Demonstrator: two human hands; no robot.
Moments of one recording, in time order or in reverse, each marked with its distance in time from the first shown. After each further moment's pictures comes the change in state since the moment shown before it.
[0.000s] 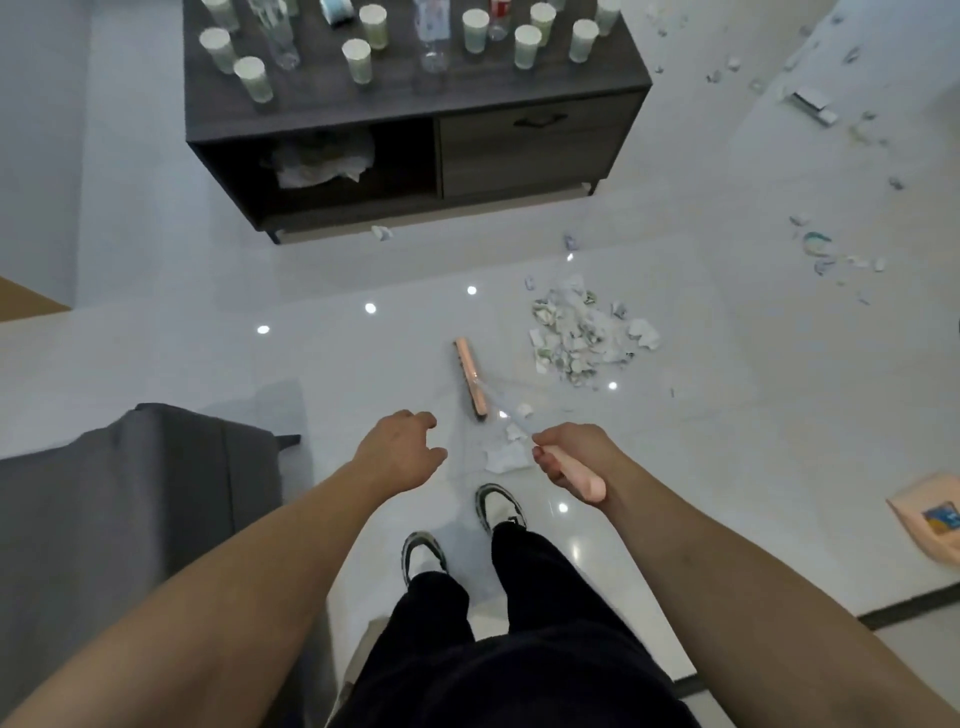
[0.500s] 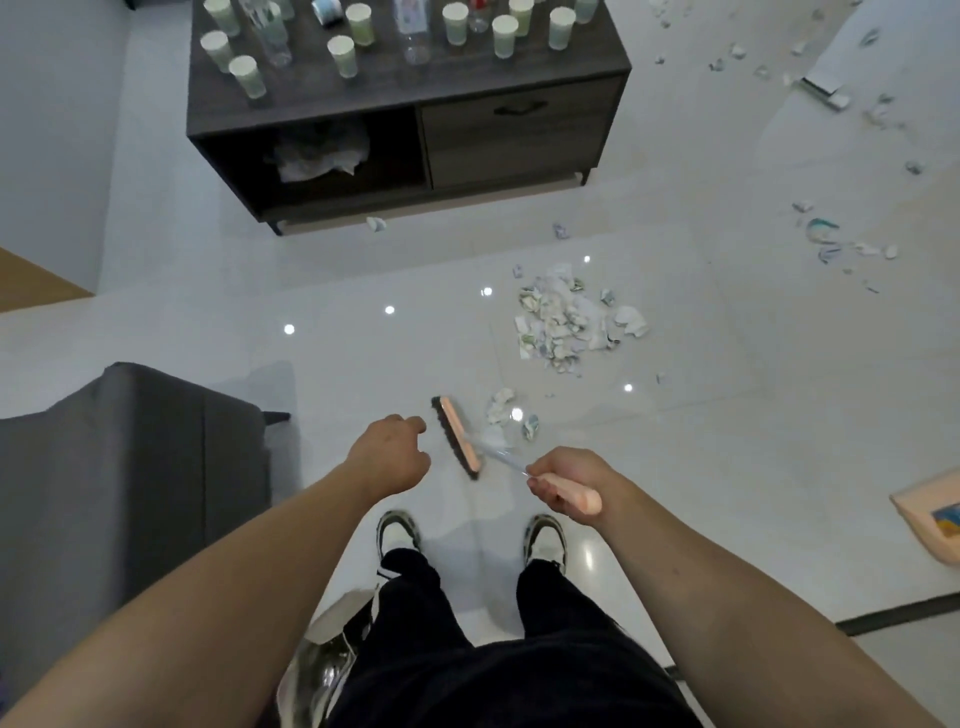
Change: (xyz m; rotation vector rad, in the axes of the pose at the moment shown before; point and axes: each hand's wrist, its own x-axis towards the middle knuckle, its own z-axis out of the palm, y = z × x) left_hand -0.052 0.093 0.075 0.086 0.008 -0.093; right_hand -0.003 0.067 -0.130 -0.035 -0.033 0.088
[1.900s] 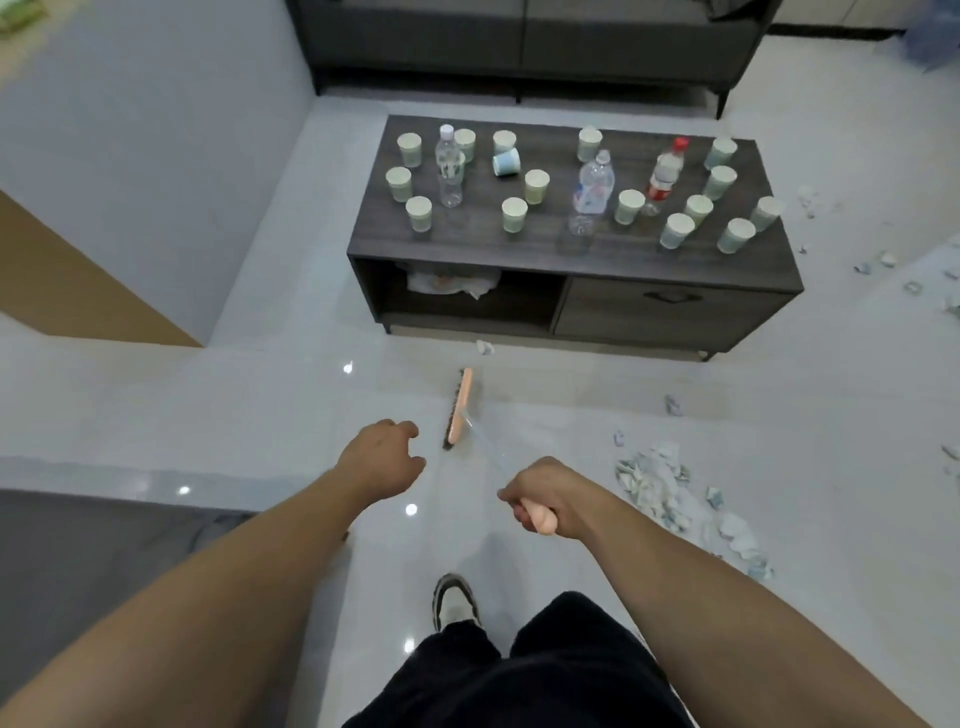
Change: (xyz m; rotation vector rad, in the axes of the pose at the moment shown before) left_hand 0.190 -0.198 -0.276 -0.201 0.190 -0.179; right_hand 0.075 -0.303 0.321 -0.589 -0.131 -0.157
